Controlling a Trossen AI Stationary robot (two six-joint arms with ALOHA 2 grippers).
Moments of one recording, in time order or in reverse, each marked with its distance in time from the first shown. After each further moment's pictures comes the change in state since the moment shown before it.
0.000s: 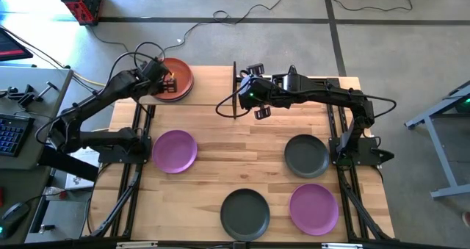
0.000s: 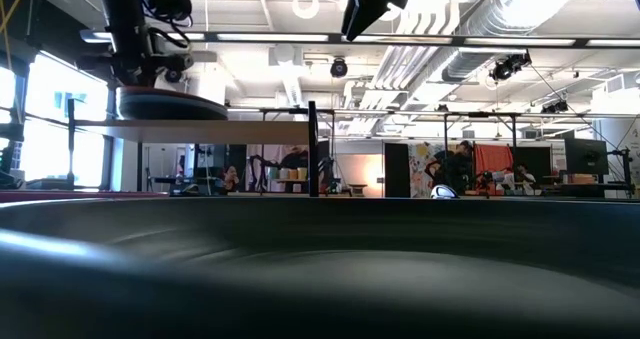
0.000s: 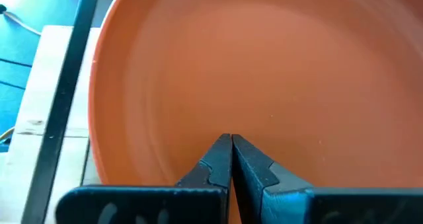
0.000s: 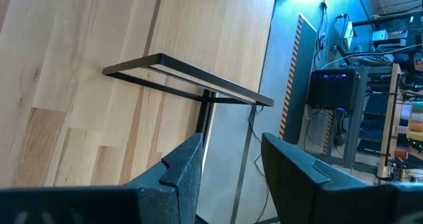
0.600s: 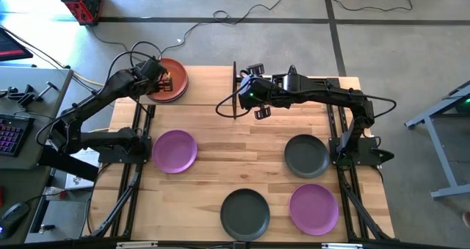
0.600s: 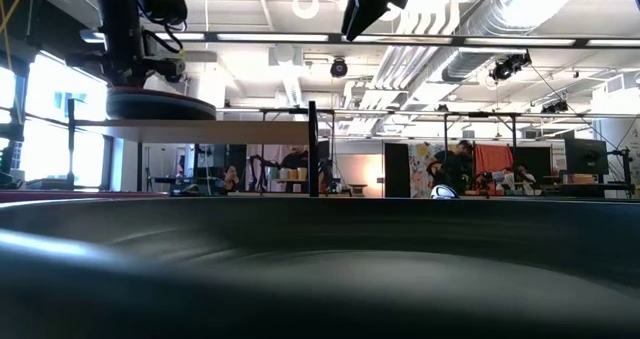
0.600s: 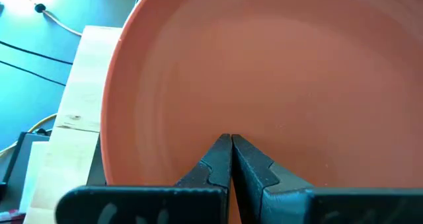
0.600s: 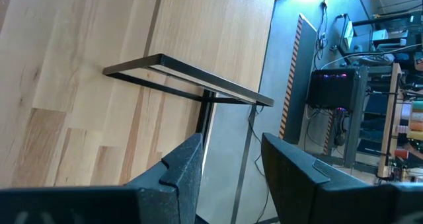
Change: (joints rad) left arm 0.045 -0.004 0.001 -0.041 -0.056 0.000; right arm 0.000 0.000 0.000 0.000 0.000 0.003
